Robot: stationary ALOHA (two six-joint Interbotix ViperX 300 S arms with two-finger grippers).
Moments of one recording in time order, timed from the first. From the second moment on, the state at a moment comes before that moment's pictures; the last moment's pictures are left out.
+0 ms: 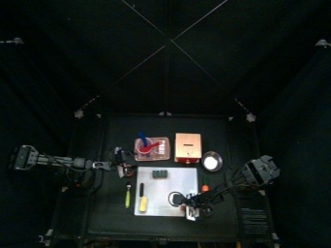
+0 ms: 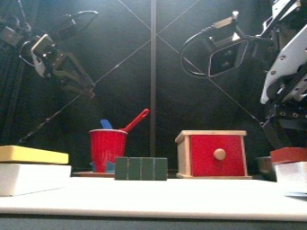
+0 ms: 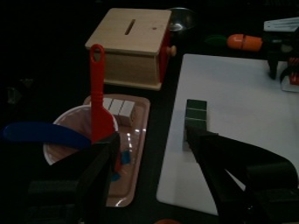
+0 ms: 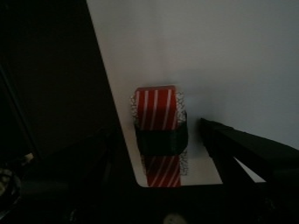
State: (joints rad) left arm 0.02 -0.63 1.09 1.64 0.26 -1.65; right arm 0.41 0.10 0.60 0.07 0.52 0.56
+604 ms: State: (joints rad) left arm 0.02 -0.63 1.09 1.64 0.27 -1.65; right arm 0.40 0.10 0.61 0.08 0.50 0.56
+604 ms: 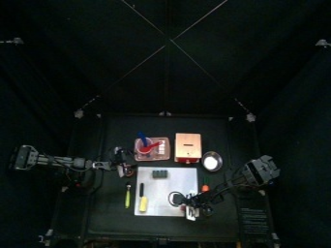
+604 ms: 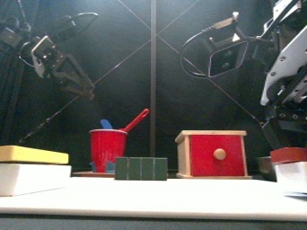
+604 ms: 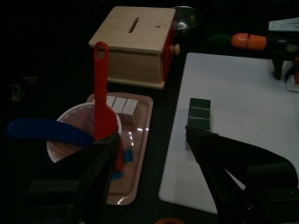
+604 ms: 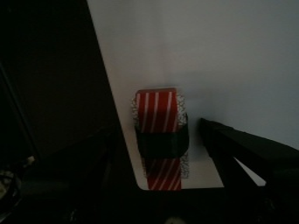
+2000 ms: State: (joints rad) left arm 0.02 -0.63 1.11 1.62 0.28 -1.65; right arm 0.38 0.10 0.63 0.08 0.48 0.56
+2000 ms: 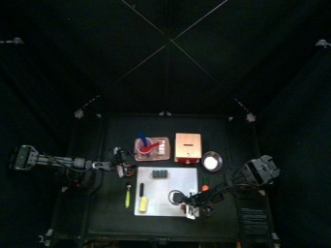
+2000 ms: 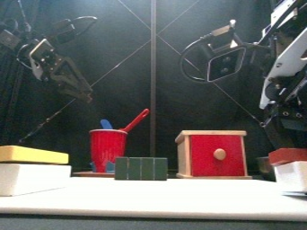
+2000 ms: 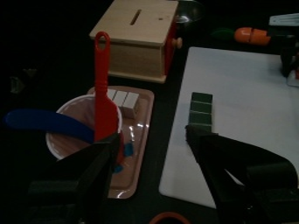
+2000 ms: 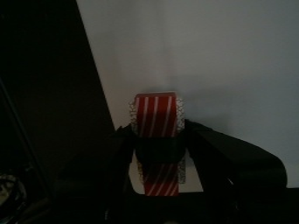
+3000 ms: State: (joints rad) left arm 0.02 -0.63 1.06 1.58 0.28 -1.66; right arm 0.27 0.00 0.55 -0.18 0.69 0.54
